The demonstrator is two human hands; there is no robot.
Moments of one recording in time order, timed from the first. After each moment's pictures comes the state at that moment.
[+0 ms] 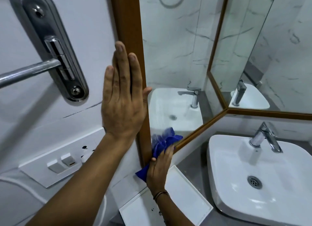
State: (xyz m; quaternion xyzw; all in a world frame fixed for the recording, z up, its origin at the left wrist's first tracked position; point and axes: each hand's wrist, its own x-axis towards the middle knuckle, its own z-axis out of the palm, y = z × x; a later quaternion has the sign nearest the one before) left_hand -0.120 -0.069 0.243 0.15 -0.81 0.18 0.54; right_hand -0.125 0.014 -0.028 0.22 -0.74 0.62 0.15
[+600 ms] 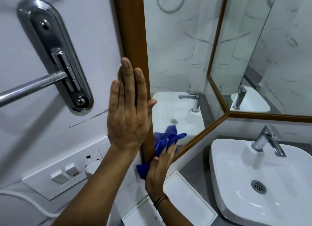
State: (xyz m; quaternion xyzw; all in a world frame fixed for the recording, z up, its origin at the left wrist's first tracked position) left_hand -0.120 -0.068 0.225 0.10 -0.81 0.16 0.55; right_hand -0.137 -0.003 -0.011 0.13 -0.71 0.68 0.12
